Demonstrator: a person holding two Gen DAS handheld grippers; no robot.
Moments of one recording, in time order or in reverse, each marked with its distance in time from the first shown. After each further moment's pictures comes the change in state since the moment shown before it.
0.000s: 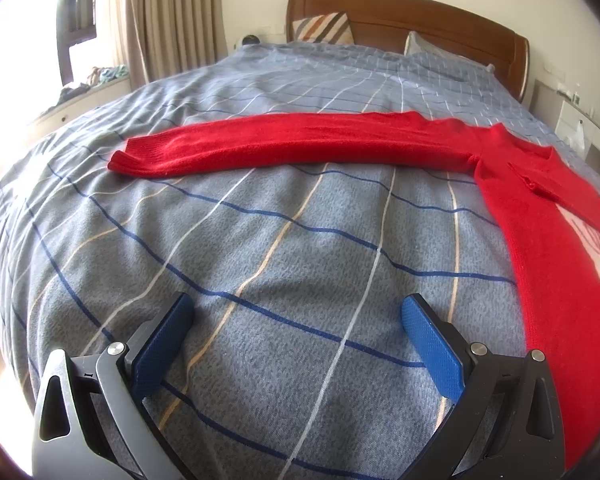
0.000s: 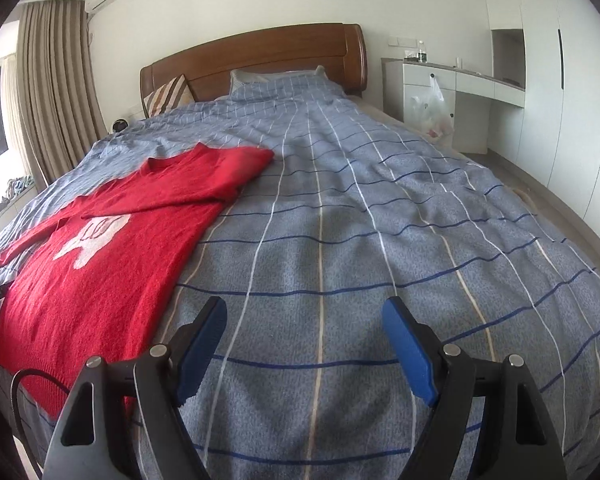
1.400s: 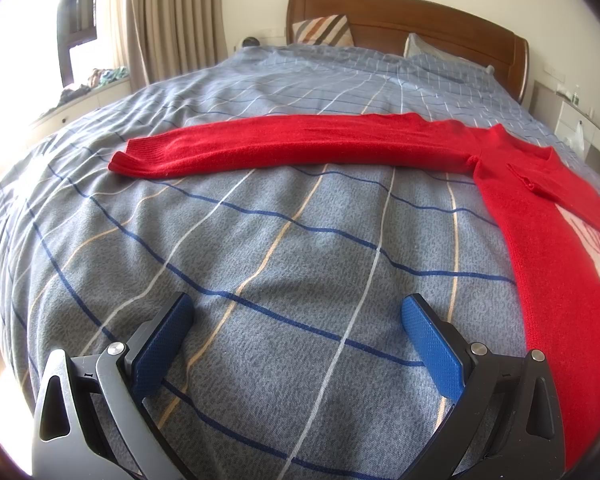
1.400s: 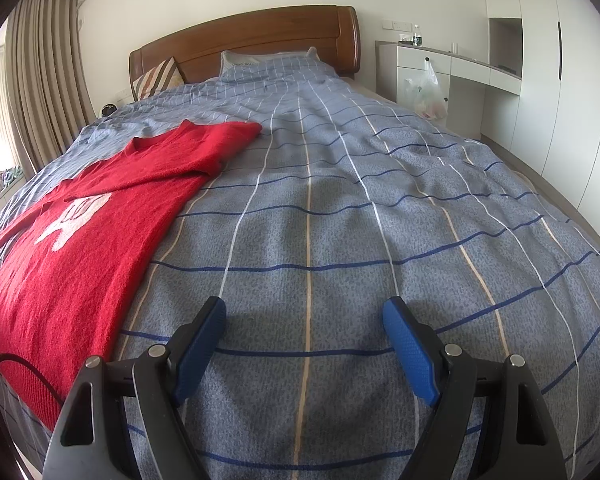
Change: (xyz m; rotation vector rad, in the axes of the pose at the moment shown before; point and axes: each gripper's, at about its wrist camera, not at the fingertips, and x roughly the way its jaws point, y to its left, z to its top) left arm 0.000 0.000 -0.002 0.000 -0.003 0.003; right arm 0.015 -0.003 -0.012 0.002 0.067 -0.030
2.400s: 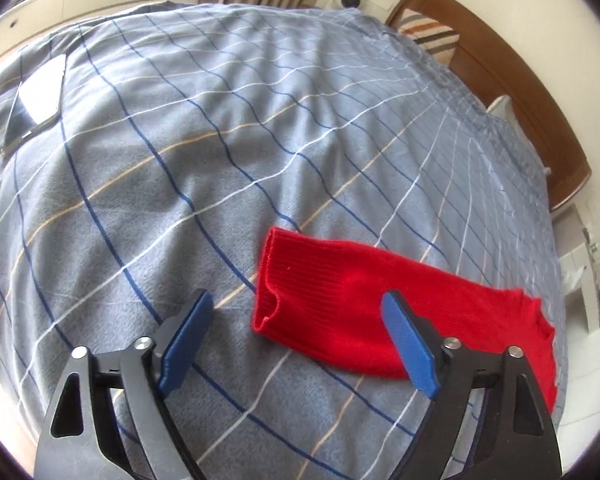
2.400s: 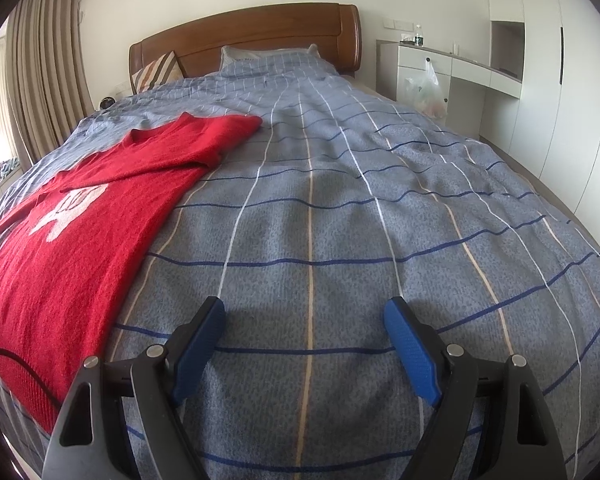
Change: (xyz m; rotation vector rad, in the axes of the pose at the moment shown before) left arm 0.077 0.180 0.128 -0.474 0.249 -0.111; right arm 0.006 0.009 -0.003 -0.025 0.010 -0.023
